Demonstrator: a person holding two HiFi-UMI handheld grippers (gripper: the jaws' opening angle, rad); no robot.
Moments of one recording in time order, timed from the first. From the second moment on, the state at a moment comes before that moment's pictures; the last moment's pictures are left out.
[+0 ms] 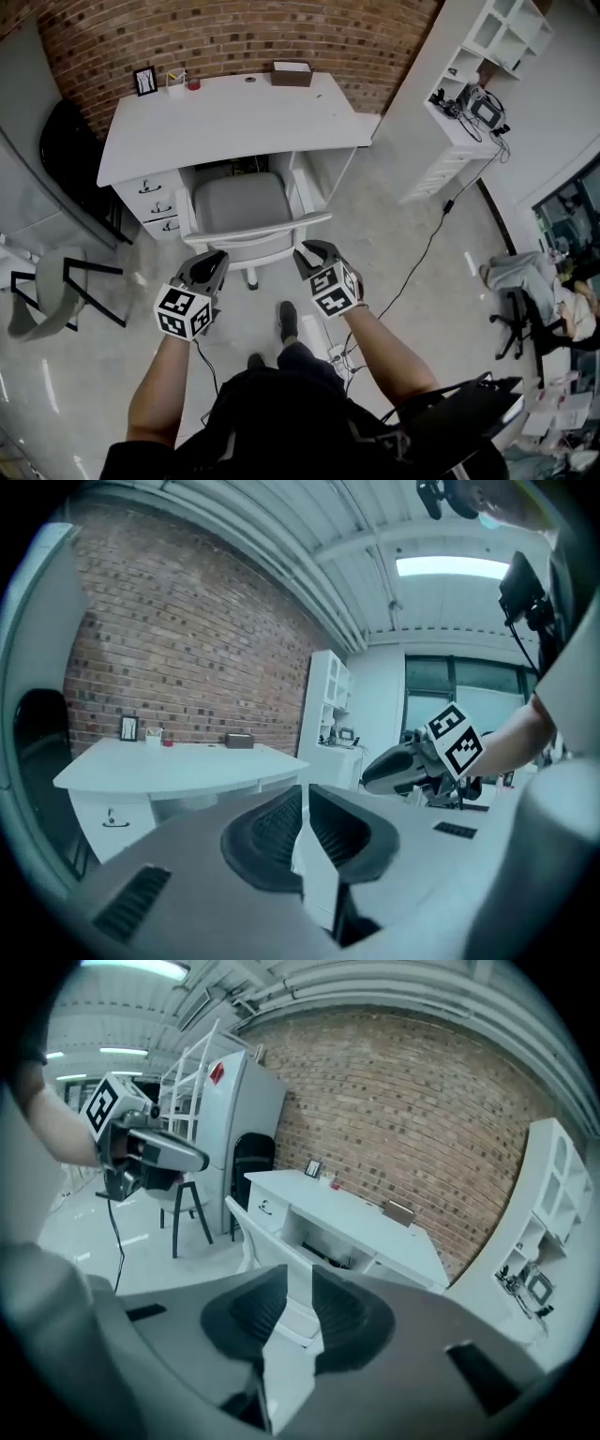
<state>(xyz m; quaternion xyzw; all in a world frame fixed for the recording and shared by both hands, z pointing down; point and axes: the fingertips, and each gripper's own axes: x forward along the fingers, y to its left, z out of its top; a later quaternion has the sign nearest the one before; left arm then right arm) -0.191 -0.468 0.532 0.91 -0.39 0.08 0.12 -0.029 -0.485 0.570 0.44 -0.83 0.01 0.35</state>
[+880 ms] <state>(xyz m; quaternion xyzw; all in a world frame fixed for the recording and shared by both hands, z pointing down) -0.187 -0.415 0.446 0.84 -0.54 0.03 0.09 0.006 -0.461 0.463 0.49 -0.86 0.08 0.13</state>
